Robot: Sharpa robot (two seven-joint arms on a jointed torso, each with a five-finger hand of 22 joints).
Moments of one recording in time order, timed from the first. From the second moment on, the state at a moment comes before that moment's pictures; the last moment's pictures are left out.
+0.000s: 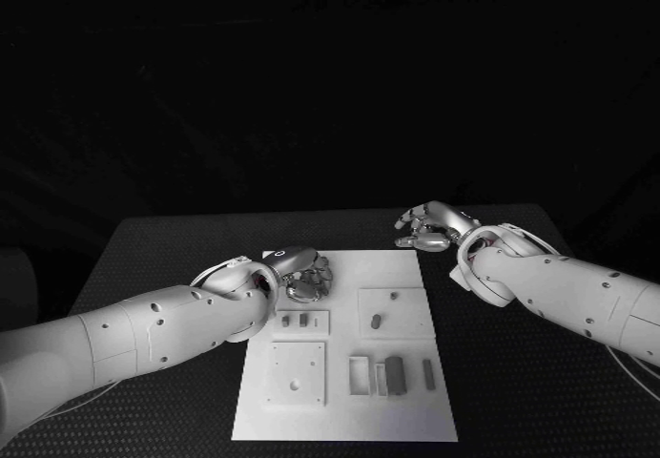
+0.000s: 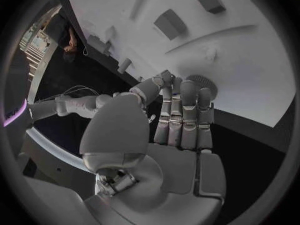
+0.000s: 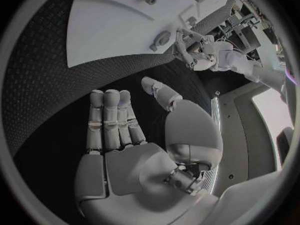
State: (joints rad) left arm 1.15 -0.61 -0.11 1.25 -1.36 -0.34 0.02; left_hand 1.22 -0.11 0.66 -0.27 0.11 1.08 0.09 0.27 0.61 1.33 0.04 0.14 0.30 1.12 -0.07 1.09 0.49 0.01 0.64 -0.06 1.11 0.87; right arm 1.18 -0.67 -0.01 1.15 -1.18 -0.40 0.06; right_hand 0.92 -0.17 0.66 -0.27 0.40 0.84 0.17 0.27 0.41 0.88 0.06 1.14 0.66 1.09 -0.04 1.08 0.89 0.25 0.83 0.09 1.05 1.13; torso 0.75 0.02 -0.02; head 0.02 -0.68
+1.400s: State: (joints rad) left arm 1.15 -0.72 -0.11 1.27 -1.28 -0.24 0.01; left_hand 1.22 -0.10 0.66 -0.27 0.11 1.09 0.09 0.27 0.60 1.33 0.04 0.13 0.30 1.12 -0.06 1.09 0.49 0.01 0.64 -0.06 1.11 0.87; right arm 1.18 -0.68 -0.01 1.15 -1.18 -0.40 0.06; right_hand 0.92 -0.17 0.65 -0.28 0.40 0.84 0.17 0.27 0.41 0.88 0.06 1.14 0.65 1.09 -0.04 1.08 0.89 0.25 0.83 0.09 1.05 1.12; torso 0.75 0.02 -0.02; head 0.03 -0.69
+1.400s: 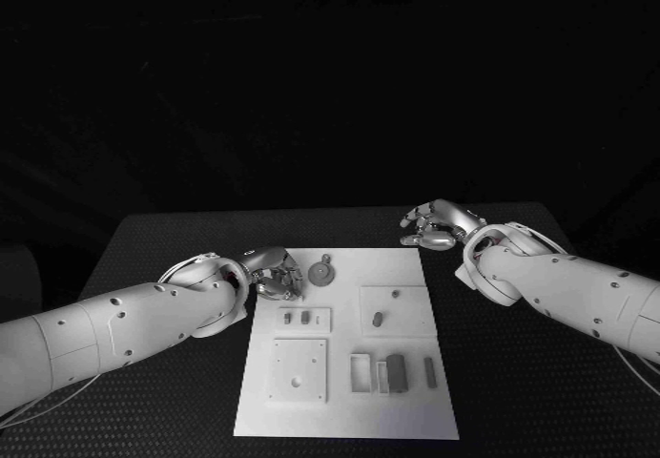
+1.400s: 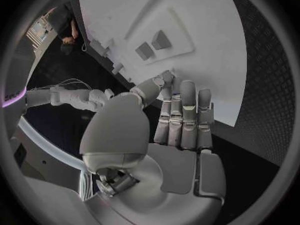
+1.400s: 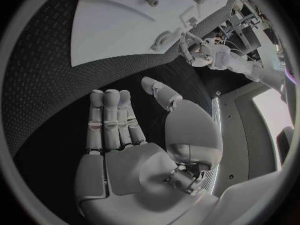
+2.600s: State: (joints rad) left arm 1.15 -0.72 -0.11 1.28 -1.27 -0.23 0.01; left_hand 1.21 -0.10 0.66 -0.27 0.11 1.08 0.09 0.27 0.60 1.34 0.04 0.13 0.30 1.12 -0.06 1.08 0.48 0.01 0.64 -0.06 1.11 0.86; right arm 1.18 -0.68 -0.01 1.15 -1.18 -0.40 0.06; right_hand 0.92 -0.17 0.65 -0.28 0.40 0.84 0.17 0.27 0.41 0.88 0.06 1.14 0.65 1.09 -0.04 1.08 0.89 0.25 0.83 0.09 1.05 1.12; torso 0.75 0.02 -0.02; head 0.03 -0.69
